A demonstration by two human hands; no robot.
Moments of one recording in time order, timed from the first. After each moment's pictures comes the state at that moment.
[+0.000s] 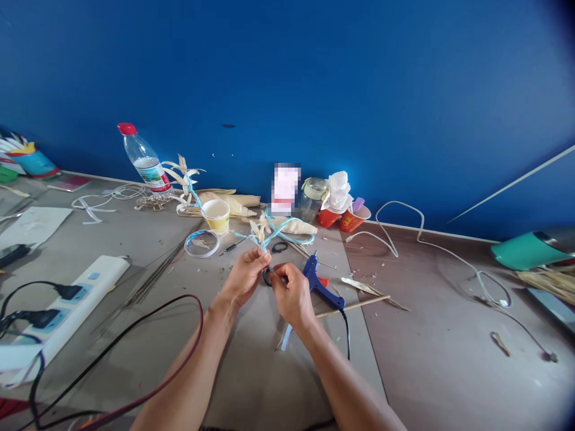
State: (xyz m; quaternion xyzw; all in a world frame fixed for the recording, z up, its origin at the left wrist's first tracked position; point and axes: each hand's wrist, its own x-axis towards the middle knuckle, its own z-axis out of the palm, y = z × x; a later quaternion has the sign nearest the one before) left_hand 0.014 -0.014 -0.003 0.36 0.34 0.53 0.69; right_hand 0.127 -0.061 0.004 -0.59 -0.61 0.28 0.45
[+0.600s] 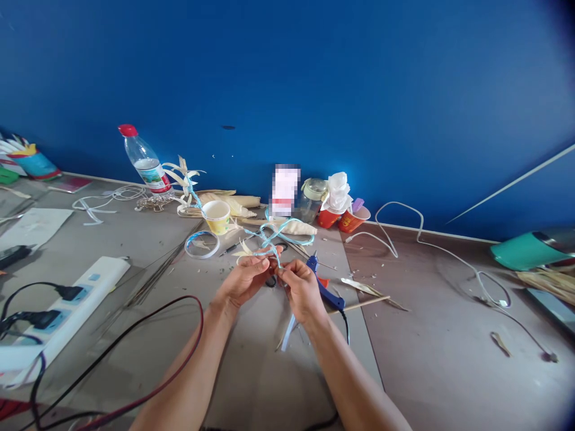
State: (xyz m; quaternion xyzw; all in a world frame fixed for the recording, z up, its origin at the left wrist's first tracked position) left_hand 0.011 -0.017 -0.001 0.29 0.22 0.49 0.79; right_hand 0.132 -0.050 0.010 -0.45 -0.31 0.58 0.60
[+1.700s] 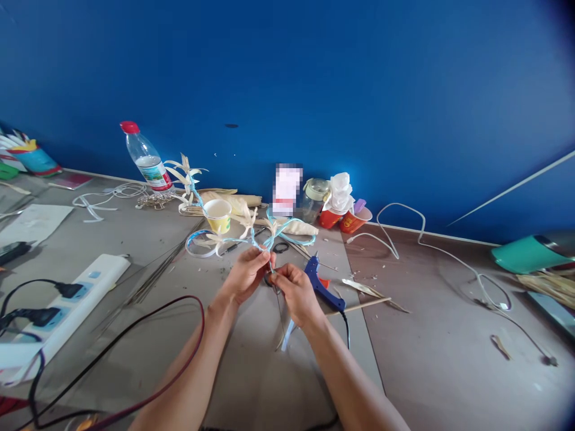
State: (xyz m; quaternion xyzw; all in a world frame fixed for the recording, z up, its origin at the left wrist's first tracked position) left_hand 0.013 -0.014 0.003 0.34 0.27 0.51 0.74; right_hand 0.127 -0.055 0.004 -0.51 -0.40 0.57 0.51
